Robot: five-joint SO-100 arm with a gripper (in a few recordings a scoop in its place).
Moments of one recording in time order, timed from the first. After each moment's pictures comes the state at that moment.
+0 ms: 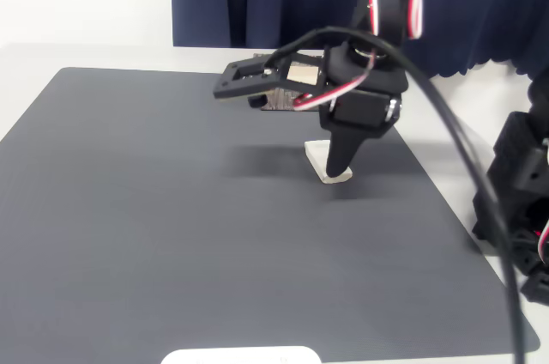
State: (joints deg) arm 33.7 116.4 129.1 70.0 -6.8
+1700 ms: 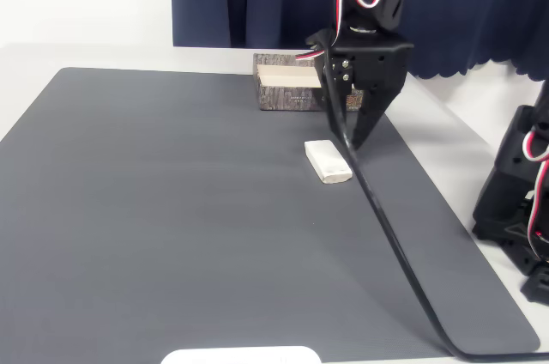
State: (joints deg) arm 49.5 106.4 119.7 75.9 52.8
